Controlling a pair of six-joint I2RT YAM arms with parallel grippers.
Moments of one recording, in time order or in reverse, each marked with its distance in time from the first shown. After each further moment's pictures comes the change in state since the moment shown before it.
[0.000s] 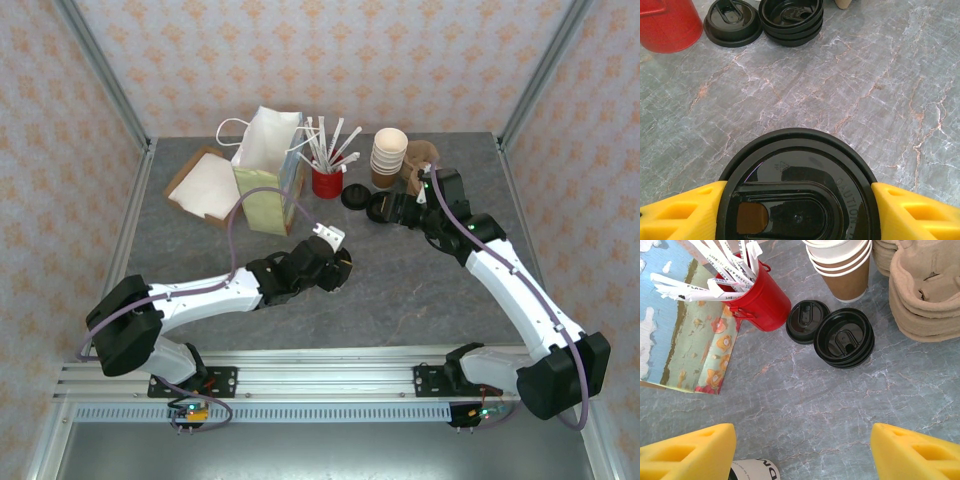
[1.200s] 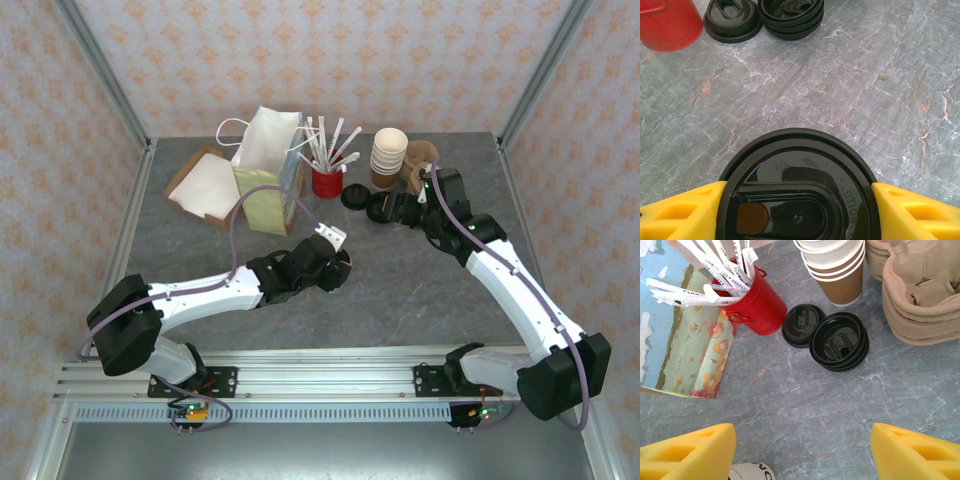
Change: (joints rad) left arm 0.000 0.007 0.027 -0.055 0.000 0.030; right arm 0.000 -0.003 0.000 0.002 0.022 0.000
